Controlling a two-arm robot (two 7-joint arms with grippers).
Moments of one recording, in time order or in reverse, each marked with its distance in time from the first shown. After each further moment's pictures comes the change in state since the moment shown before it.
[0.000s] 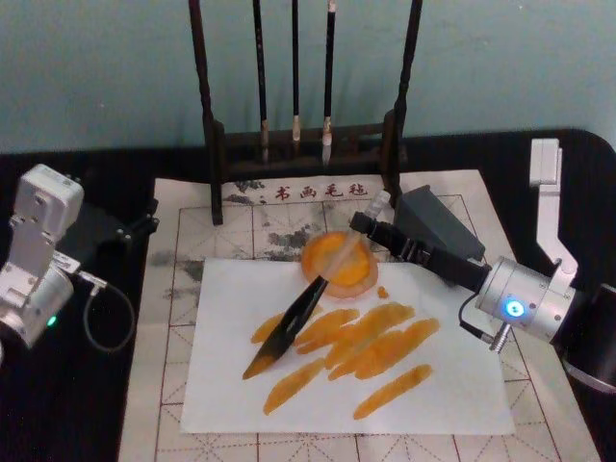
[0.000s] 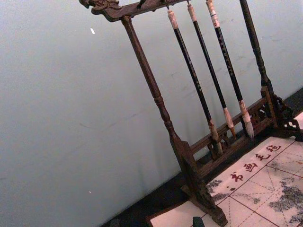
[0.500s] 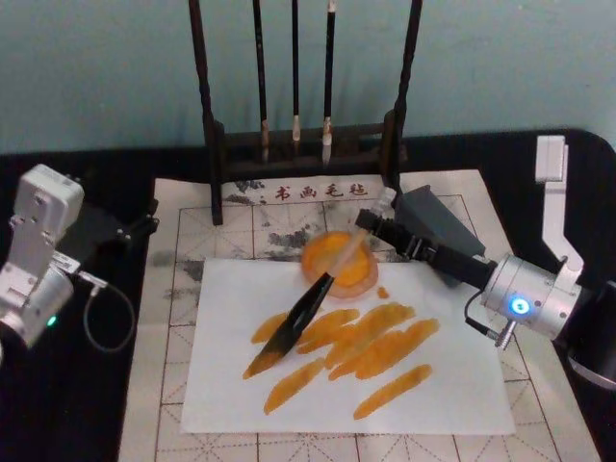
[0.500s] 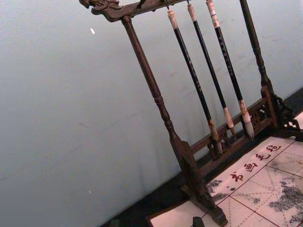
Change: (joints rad) left arm 0.000 0.000 0.000 0.000 0.000 0.000 0.000; right arm 0.000 0.007 0.011 0.000 -0.019 -0.008 0.000
